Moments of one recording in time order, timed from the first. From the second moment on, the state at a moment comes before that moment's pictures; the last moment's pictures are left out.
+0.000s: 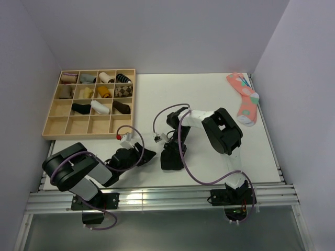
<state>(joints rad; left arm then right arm) -0.78 1.56 0.10 1.09 -0.05 -1.06 0.64 2.10 1.35 -1.17 -0.73 -0.66</state>
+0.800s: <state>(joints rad) -1.12 1.36 0.28 0.75 -0.18 -0.64 0.65 2.15 1.43 -1.26 -0.64 -0.63</state>
